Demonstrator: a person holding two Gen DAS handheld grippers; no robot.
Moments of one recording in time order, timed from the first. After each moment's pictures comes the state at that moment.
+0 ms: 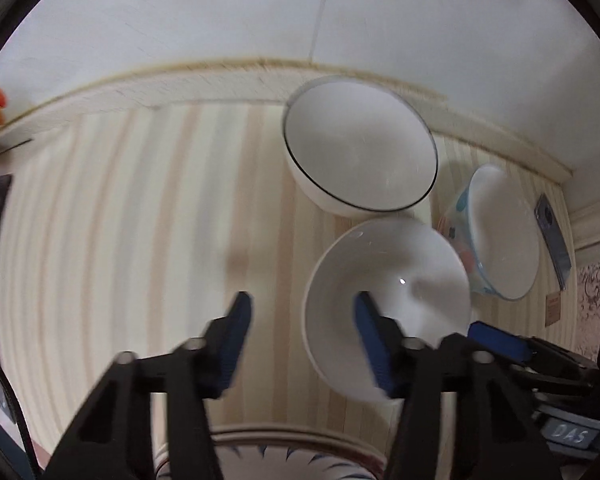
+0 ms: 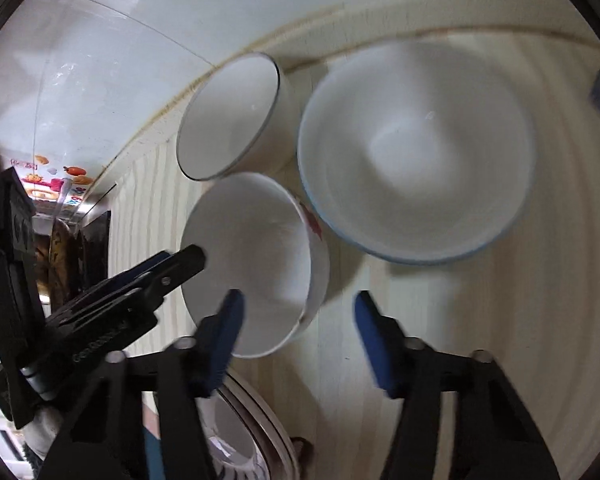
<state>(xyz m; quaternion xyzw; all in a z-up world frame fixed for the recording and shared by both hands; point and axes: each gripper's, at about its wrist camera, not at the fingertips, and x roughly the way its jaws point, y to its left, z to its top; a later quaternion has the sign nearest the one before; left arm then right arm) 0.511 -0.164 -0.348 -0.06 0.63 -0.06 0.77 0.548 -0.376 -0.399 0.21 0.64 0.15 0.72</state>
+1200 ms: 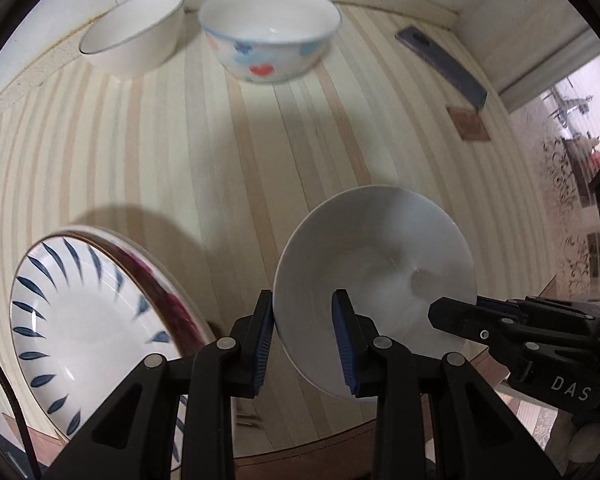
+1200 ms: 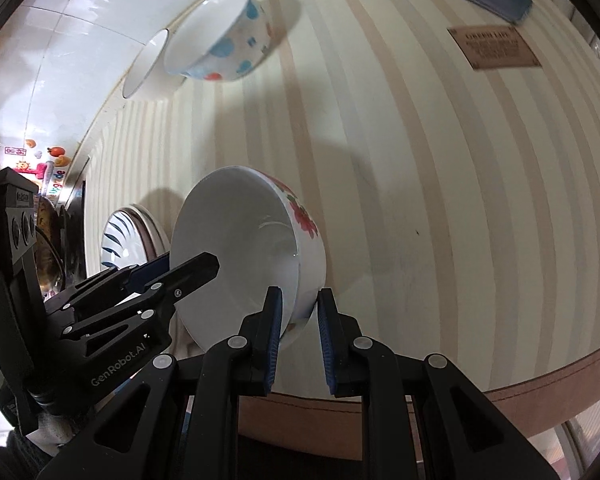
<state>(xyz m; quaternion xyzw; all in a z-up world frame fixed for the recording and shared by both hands) 0.364 -0.291 -0.346 0.02 0.66 -0.18 0.73 0.366 -0.489 -0.398 0.23 0.67 0.09 0.70</state>
